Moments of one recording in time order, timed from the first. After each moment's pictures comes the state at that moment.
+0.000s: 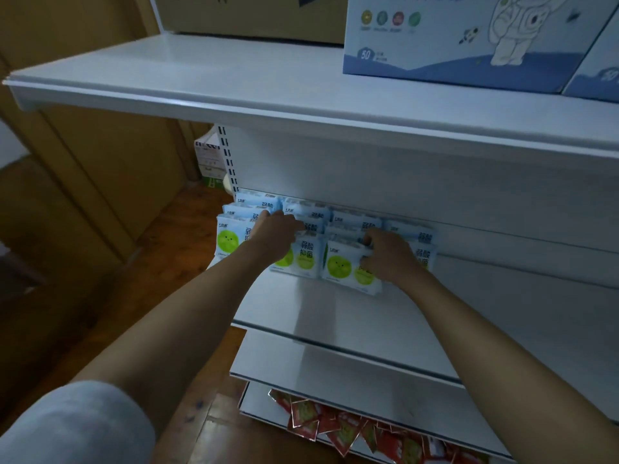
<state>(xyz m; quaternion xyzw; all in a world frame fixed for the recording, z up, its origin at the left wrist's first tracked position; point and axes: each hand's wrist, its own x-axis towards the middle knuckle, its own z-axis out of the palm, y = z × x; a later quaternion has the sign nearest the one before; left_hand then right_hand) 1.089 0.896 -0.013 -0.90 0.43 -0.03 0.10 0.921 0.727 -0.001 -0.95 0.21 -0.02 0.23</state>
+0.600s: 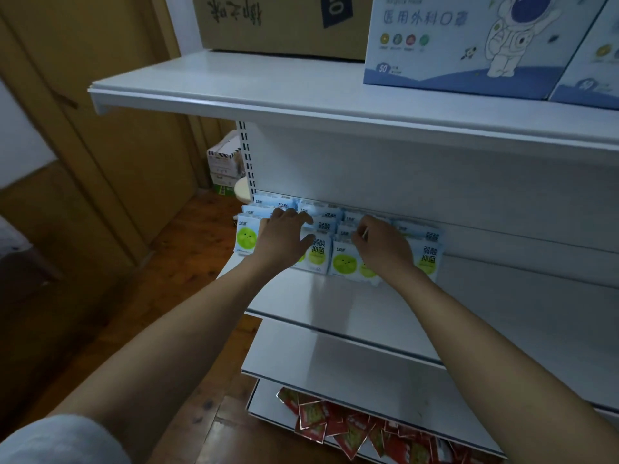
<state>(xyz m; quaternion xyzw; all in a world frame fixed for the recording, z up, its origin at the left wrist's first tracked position) 1.044 0.930 0.005 -0.92 0.35 -0.06 -0.17 0.927 0.769 0.016 -0.94 0.23 -0.13 0.21</state>
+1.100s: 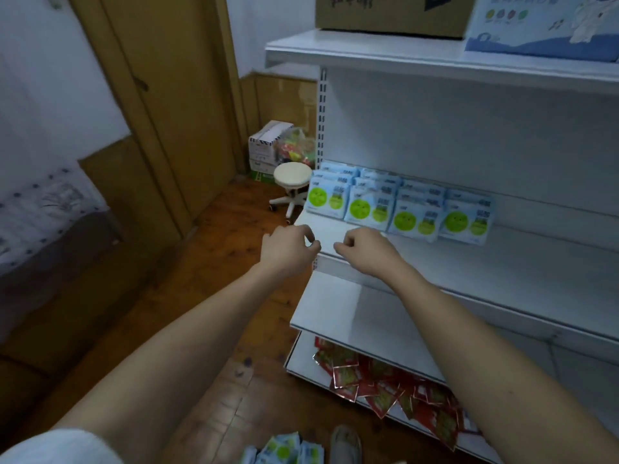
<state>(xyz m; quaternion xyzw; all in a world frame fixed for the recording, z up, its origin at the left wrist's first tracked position) 0.963 1.105 -0.006 -0.95 0.24 0.02 -0.21 0.887 0.953 0.010 -0.95 0.17 0.00 0.24</state>
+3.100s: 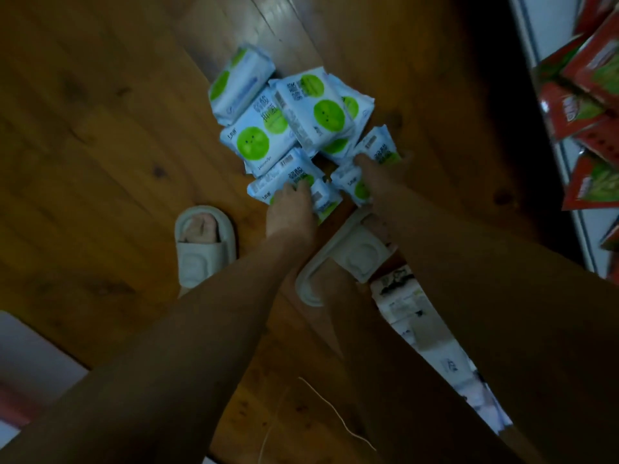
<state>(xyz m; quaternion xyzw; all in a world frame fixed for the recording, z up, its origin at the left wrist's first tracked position) 0.664 1.237 -0.886 -0.86 -0.16 0.44 -0.20 0.736 1.099 -0.910 -0.69 0.45 0.42 0.39</state>
